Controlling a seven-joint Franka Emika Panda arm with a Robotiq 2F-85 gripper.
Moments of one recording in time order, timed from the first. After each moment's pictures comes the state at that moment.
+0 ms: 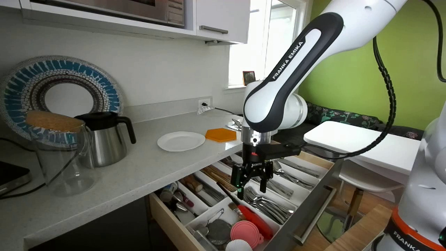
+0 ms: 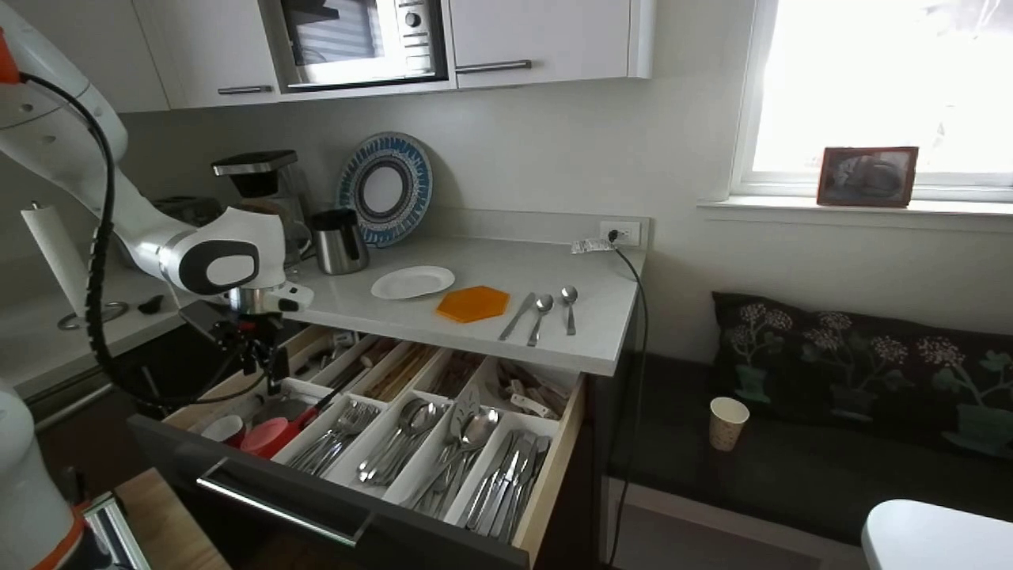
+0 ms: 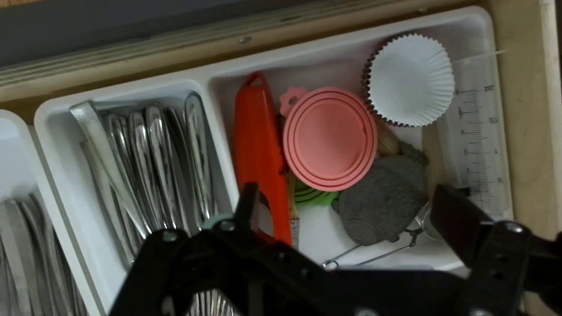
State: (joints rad) arm 0.25 -0.04 0.25 -2.68 0.34 2.52 0.16
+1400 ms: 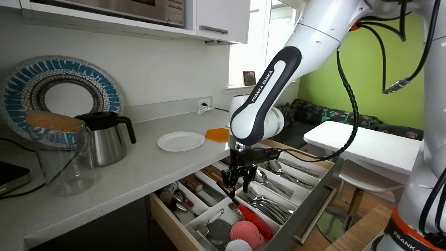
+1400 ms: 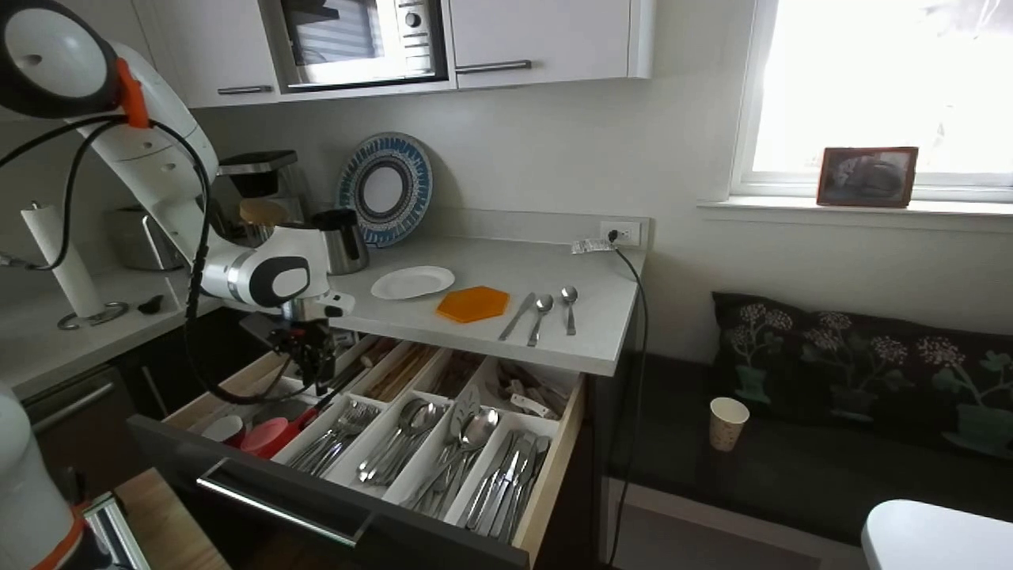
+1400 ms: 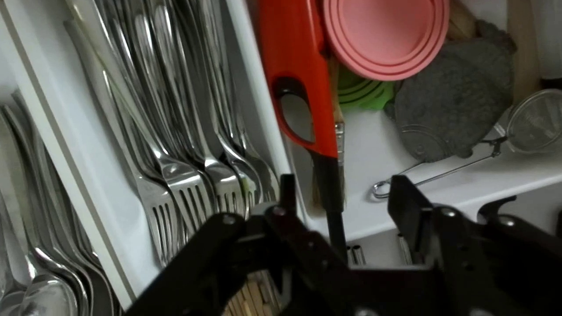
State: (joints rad) arm 0.23 0.25 0.18 -2.47 0.10 2.64 0.30
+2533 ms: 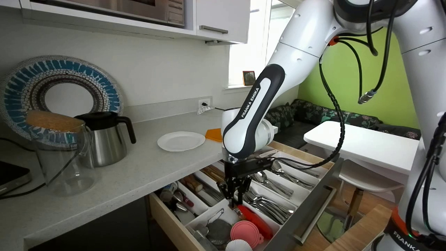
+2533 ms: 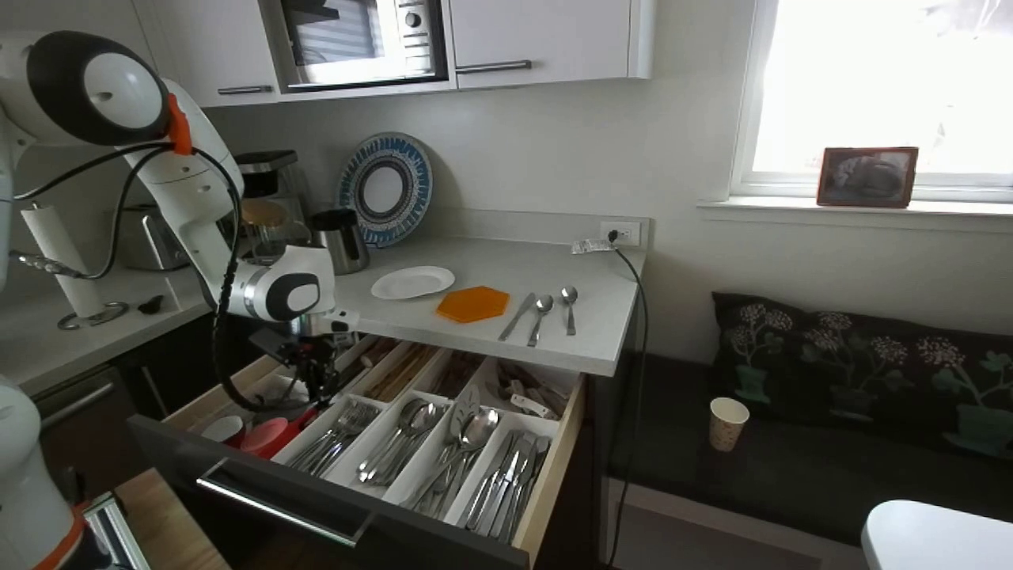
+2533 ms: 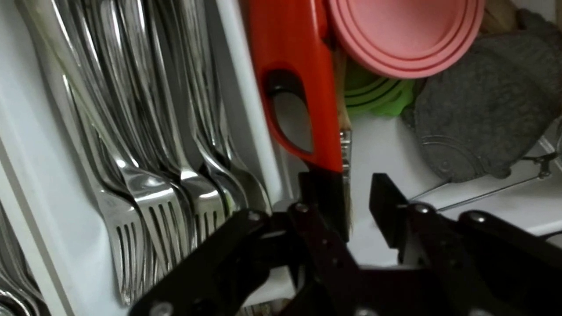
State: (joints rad) arm 0.30 0.41 0.12 -2.38 0.05 2.64 0.34
